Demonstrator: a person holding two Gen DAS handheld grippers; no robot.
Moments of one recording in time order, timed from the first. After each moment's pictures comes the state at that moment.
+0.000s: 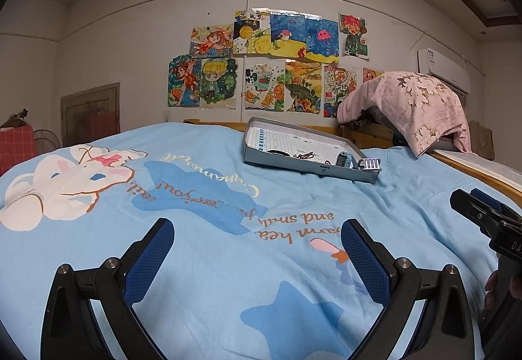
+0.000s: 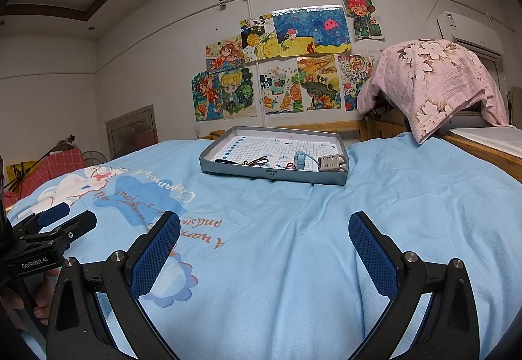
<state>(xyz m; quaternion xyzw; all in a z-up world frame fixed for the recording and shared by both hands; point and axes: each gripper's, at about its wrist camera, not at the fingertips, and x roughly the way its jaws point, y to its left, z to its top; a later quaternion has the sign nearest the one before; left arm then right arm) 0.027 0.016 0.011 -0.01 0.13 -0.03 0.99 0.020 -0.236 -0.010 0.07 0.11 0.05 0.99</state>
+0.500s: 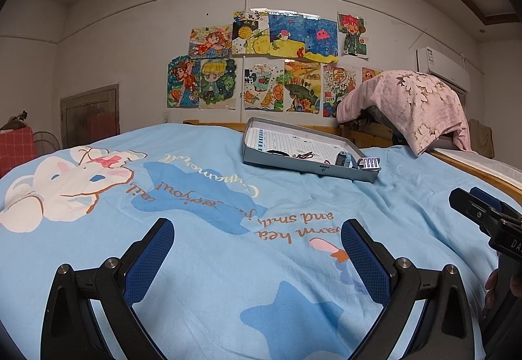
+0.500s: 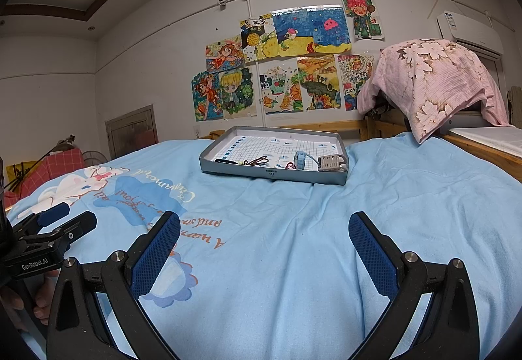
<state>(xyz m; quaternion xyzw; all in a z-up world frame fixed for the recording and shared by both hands) 0.026 0.016 0.011 -0.01 0.13 -0.03 0.99 0.020 -0.236 -0.010 0.07 0.12 0.05 0.99</state>
